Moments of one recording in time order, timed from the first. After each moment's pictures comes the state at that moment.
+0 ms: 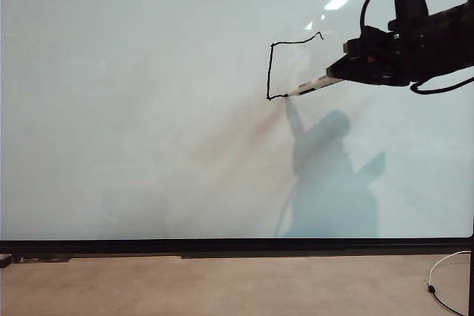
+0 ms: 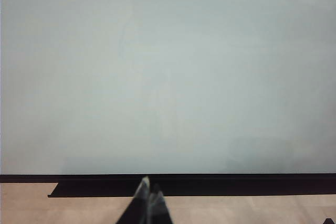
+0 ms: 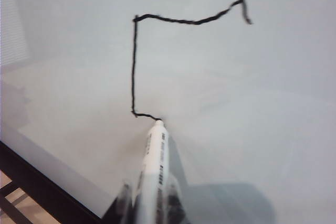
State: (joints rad) left arm 0.00 0.00 0.00 -0.03 0.00 -0.01; right arm 0.26 1.45 0.53 0.91 -0.36 -0.07
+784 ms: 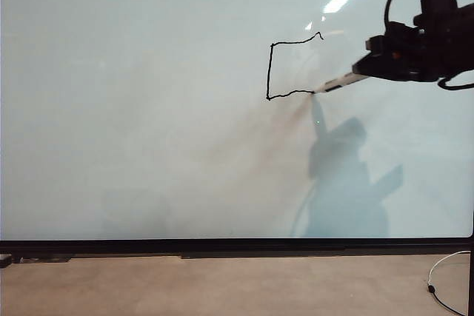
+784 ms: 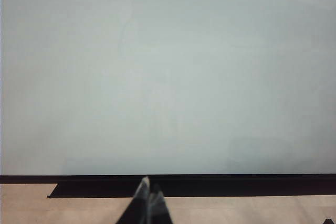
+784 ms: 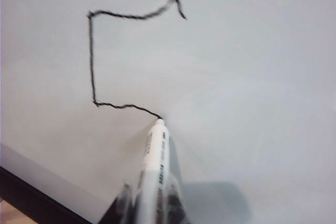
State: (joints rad) left arm 0.00 0.00 0.00 -0.03 0.00 -0.01; right arm 0.22 1.37 0.47 0.89 -0.31 -0.08
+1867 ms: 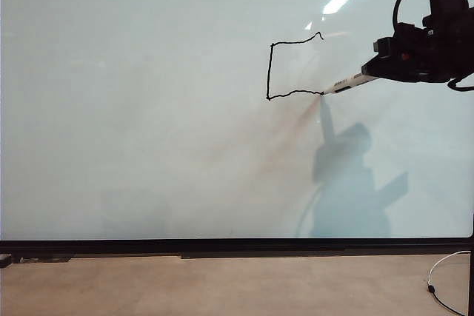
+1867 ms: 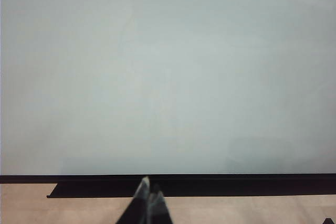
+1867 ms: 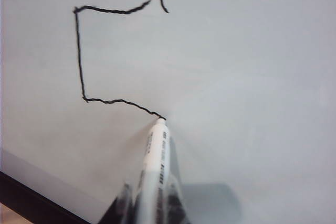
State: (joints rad) left arm 0.00 0.00 0.00 -0.03 0.00 -0.01; right arm 0.21 1.34 0.44 0.89 -0.30 -0.08
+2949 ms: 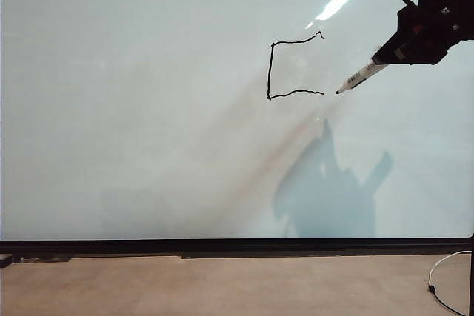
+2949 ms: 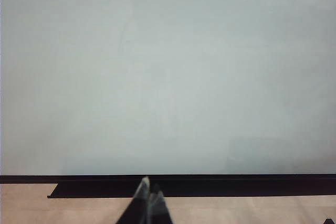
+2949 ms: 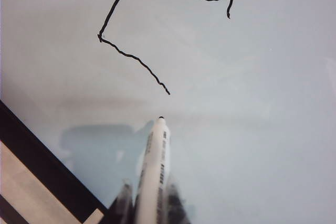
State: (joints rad) left arm 0.00 0.00 0.00 -0.03 0.00 -0.01; right arm 0.30 1.07 0.53 0.35 -0.13 -0.60
